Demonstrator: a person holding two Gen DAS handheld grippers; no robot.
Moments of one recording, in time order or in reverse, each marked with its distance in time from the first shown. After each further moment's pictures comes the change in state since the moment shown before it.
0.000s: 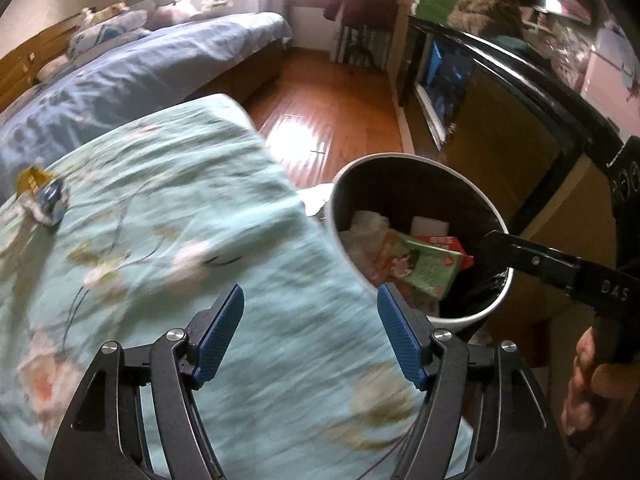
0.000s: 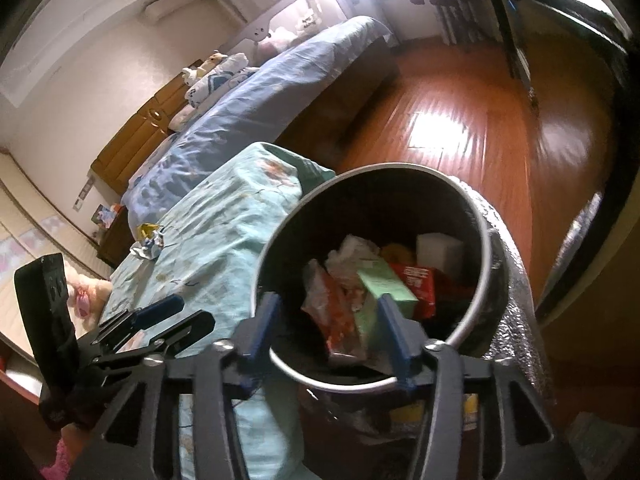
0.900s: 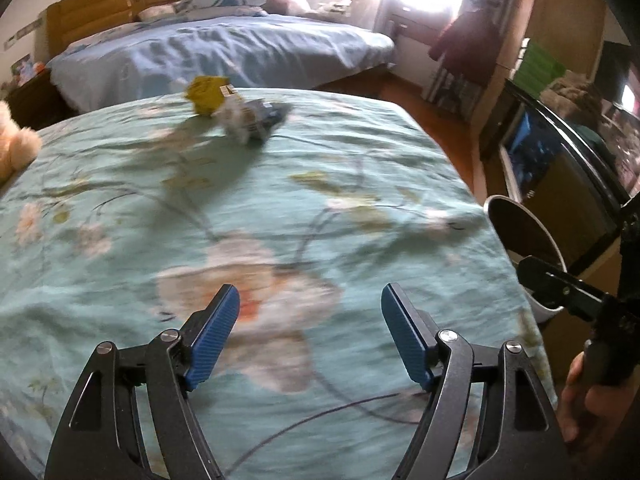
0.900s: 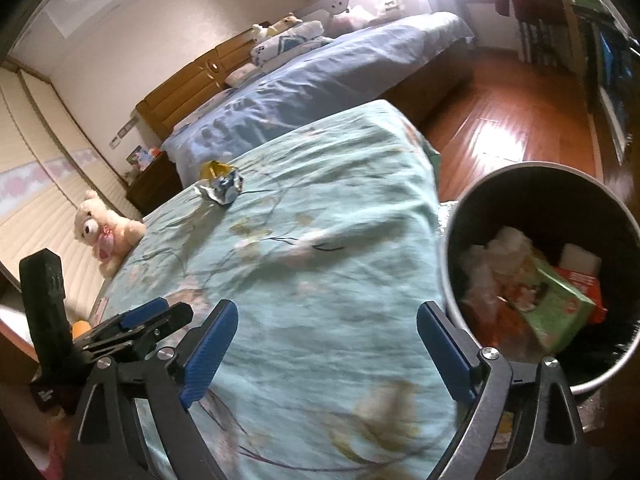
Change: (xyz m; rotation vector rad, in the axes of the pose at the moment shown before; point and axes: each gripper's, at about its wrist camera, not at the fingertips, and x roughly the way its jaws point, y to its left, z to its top) left arm -0.061 0.153 -0.068 -0.307 -0.060 0.147; right arm 0.059 0.130 -0.027 -0.203 0.076 0.104
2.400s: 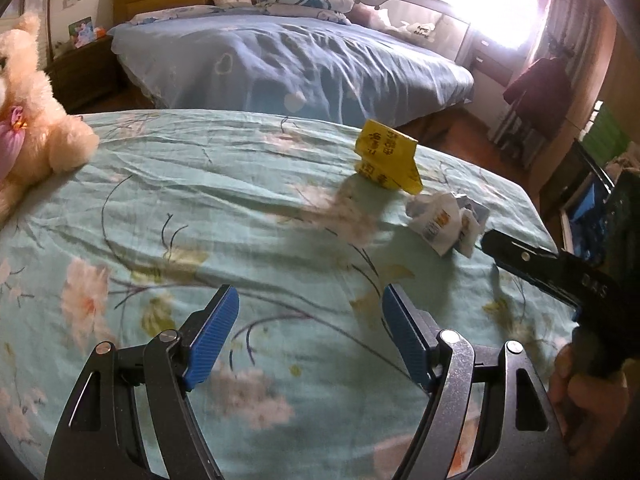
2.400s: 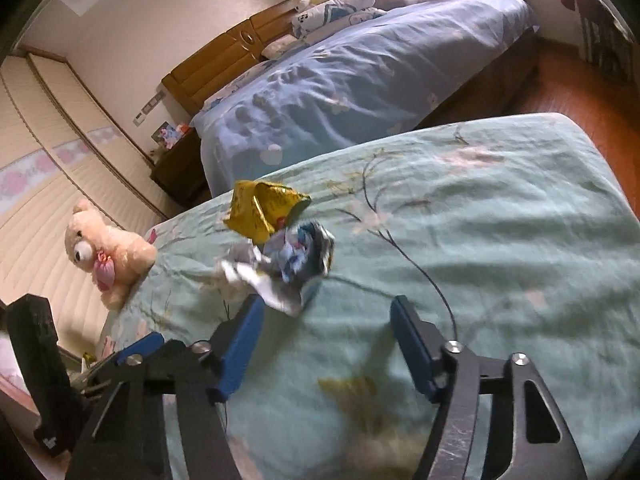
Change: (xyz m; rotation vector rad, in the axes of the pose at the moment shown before) left arm 0.043 0.140 0.081 -0.180 -0.026 0.133; right arm 0.169 0.092 0.099 -0.055 0.087 0.120
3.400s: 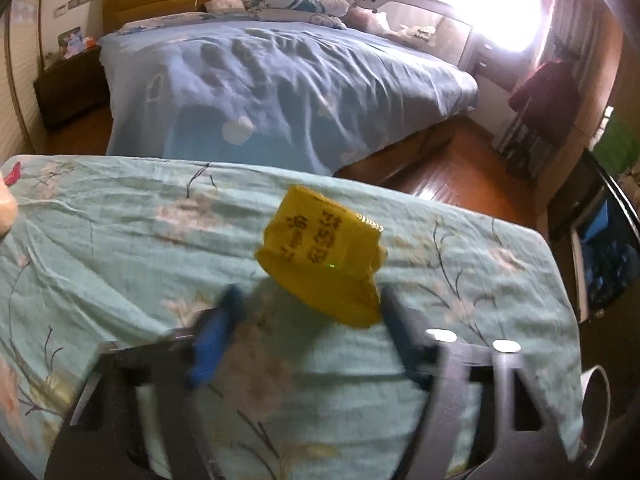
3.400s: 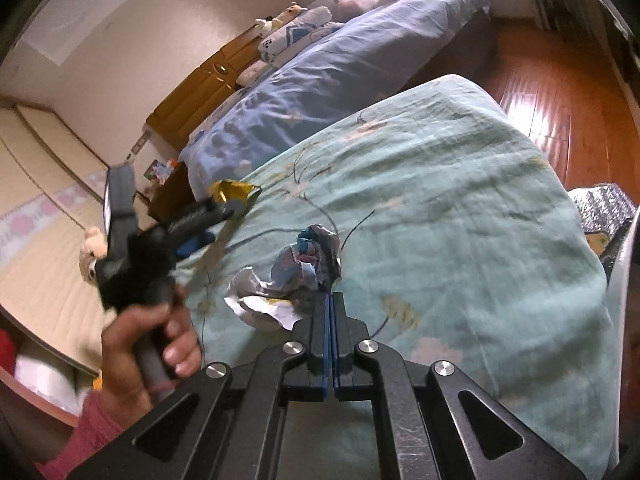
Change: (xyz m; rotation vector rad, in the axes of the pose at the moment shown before) left arm 0.081 -0.058 0.067 -0.007 -0.028 0.001; right arm -0.077 -0.052 -0.064 0.123 -0.068 -0.001
